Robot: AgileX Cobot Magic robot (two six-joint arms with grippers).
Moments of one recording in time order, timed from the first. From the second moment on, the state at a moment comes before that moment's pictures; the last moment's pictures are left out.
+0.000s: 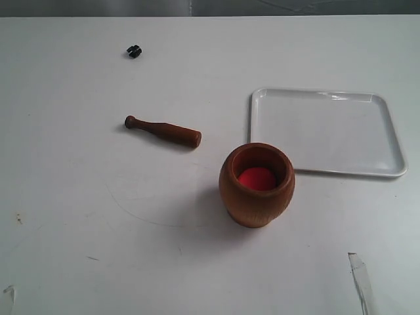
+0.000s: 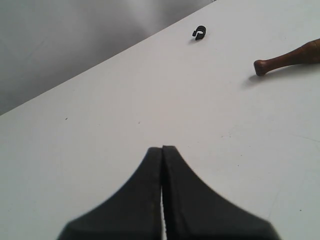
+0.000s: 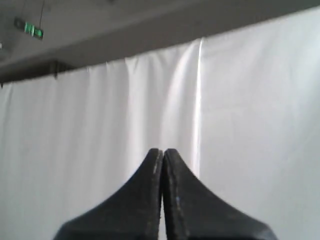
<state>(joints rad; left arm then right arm) 0.02 0.00 0.00 0.07 0.44 0.35 0.00 0.78 -0.51 -0.69 -0.97 0.81</state>
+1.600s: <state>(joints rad) 0.02 0.00 0.00 0.07 0.44 0.35 0.96 2.24 -1.95 -0.04 1.17 -0.68</state>
